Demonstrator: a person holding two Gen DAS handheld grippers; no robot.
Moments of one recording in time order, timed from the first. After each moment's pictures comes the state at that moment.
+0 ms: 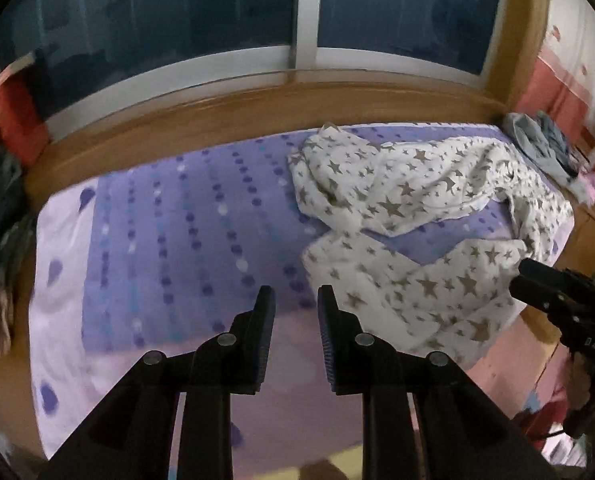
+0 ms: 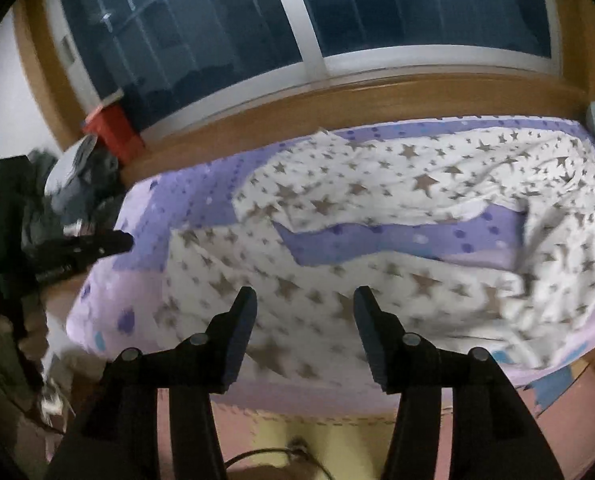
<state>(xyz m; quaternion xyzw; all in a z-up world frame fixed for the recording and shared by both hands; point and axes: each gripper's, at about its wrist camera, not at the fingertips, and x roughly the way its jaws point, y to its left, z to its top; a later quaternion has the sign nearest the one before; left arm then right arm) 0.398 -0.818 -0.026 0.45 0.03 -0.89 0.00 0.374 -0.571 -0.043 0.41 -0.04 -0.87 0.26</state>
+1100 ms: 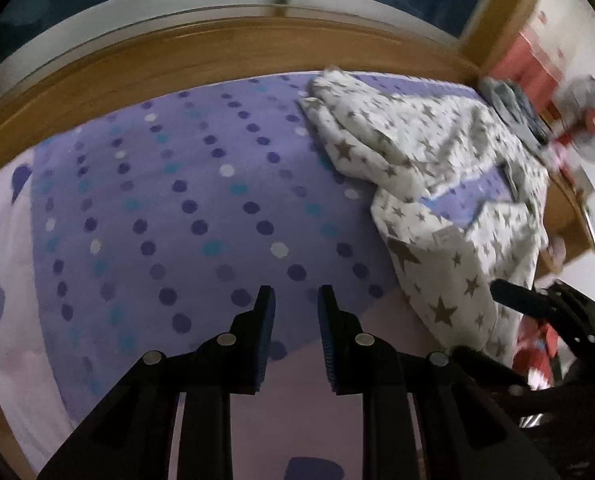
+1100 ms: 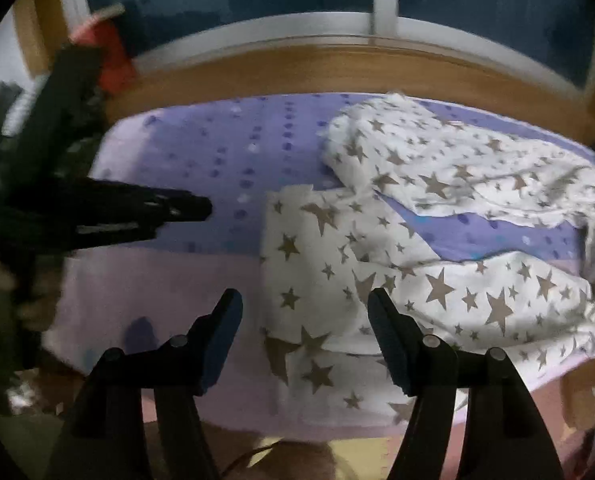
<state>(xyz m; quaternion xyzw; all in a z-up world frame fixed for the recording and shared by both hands) 0.351 -0.896 -0.091 0.52 0.05 -0.84 -0.13 0.395 -0.732 -0.064 0.47 0.06 -0.86 0.20</state>
